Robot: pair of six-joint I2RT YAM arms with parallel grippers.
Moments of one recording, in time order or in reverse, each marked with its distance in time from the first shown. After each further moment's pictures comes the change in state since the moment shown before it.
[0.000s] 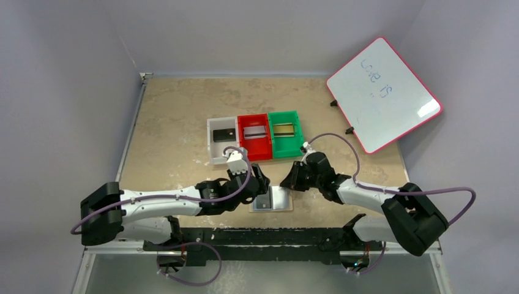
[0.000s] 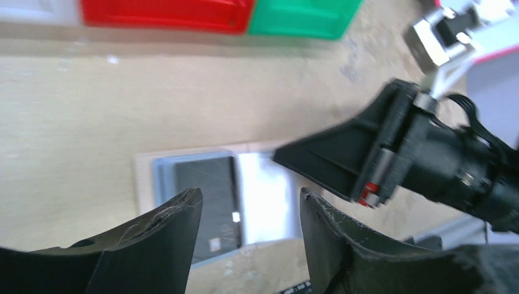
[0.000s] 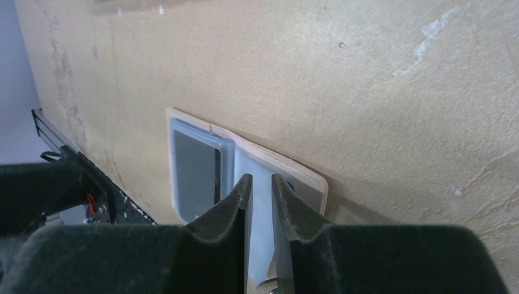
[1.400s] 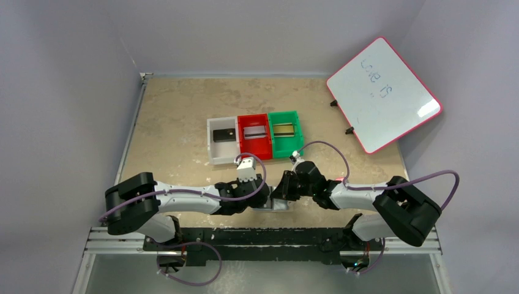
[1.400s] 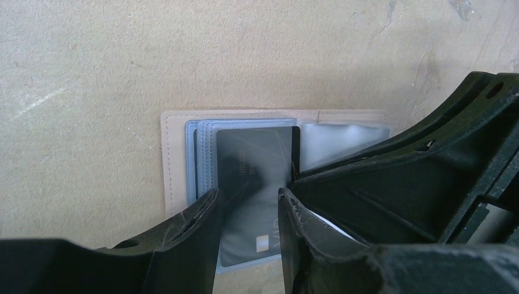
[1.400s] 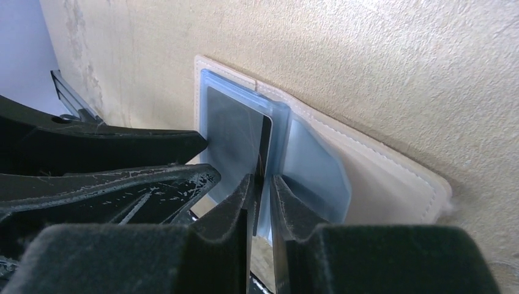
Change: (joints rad) left arm 0.000 0.208 0.000 -0.043 0.060 -0.064; right arm 0.172 0.066 -0.034 0.131 0.003 0.147
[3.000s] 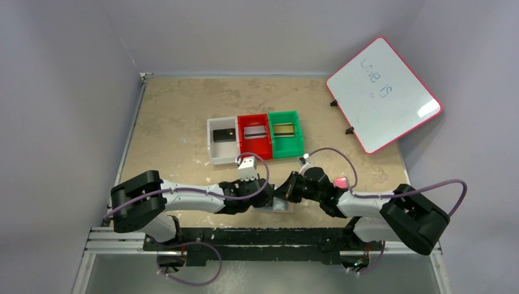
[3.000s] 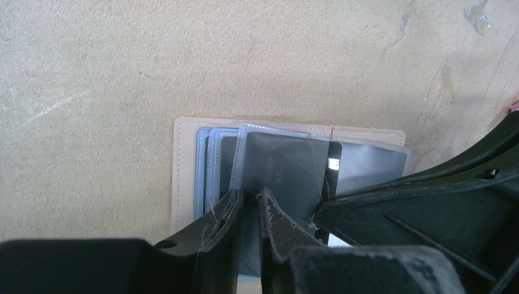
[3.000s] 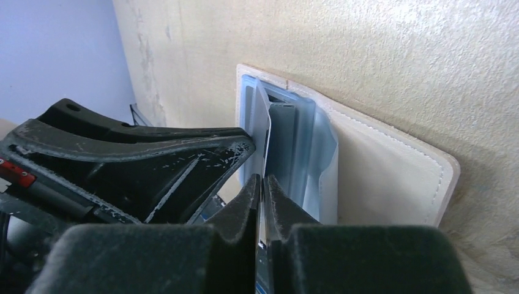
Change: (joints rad) left arm 0.000 0.050 0.026 -0.013 -0.028 -0.011; right arm -0.003 -0.079 -0.127 0.195 0.024 0.225
